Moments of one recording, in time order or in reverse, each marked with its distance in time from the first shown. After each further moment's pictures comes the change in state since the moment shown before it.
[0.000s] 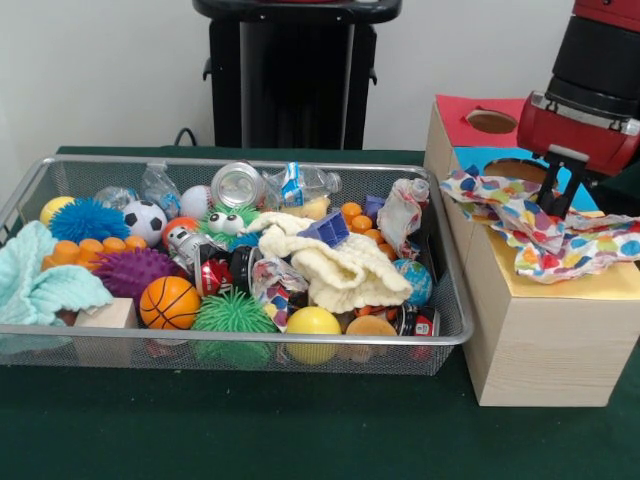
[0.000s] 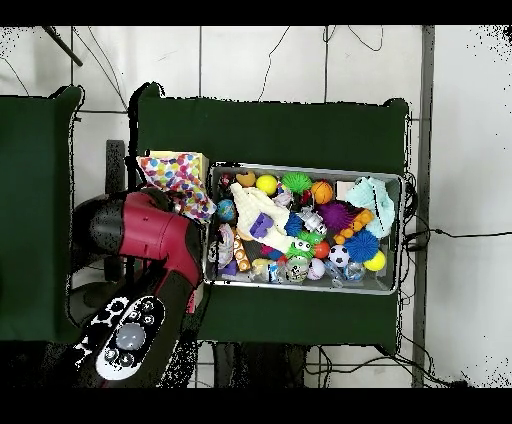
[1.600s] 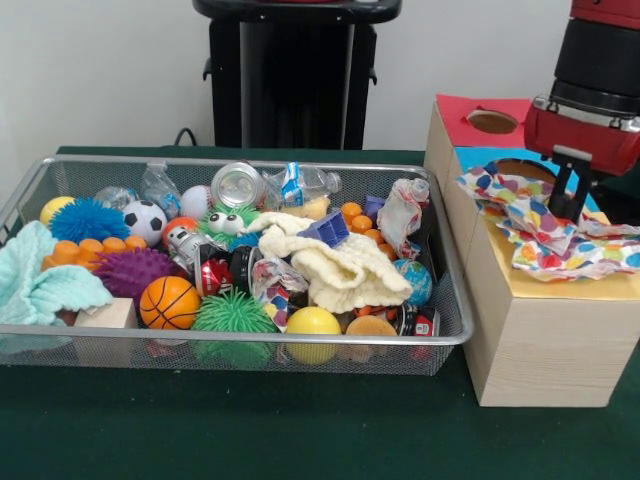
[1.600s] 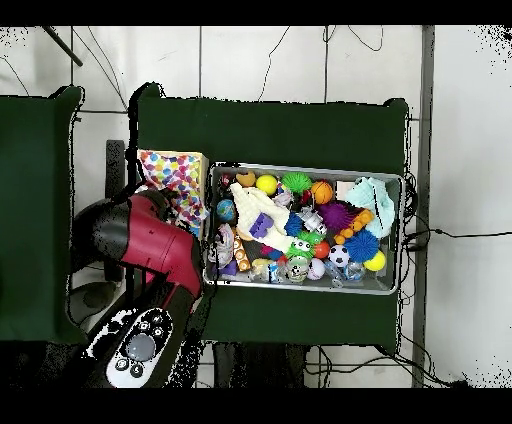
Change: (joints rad) arm 0.008 -0.034 0.053 0.100 0.154 -0.132 0.079
